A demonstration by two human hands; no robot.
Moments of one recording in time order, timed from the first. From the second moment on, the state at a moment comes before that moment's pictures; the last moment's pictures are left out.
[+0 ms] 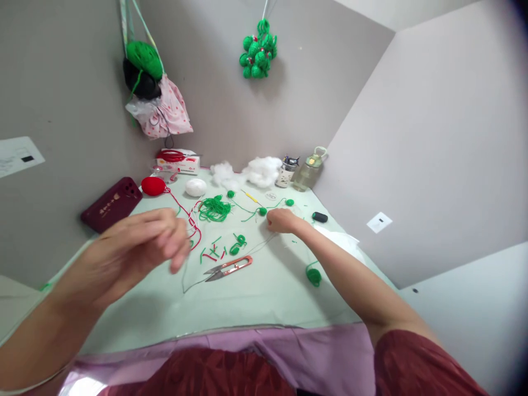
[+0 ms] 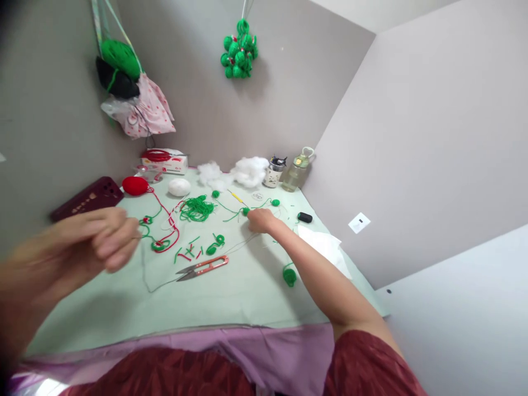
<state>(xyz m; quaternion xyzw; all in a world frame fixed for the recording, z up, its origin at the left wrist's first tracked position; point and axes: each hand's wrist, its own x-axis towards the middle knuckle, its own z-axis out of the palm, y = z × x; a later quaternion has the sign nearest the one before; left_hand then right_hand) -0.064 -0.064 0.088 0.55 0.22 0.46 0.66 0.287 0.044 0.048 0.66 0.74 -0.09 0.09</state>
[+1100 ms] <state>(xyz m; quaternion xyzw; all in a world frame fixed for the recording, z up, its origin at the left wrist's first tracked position) 0.018 -0.022 0.028 0.67 0.36 0.38 0.52 0.209 -0.047 0.050 0.39 0.64 -0.53 -0.40</state>
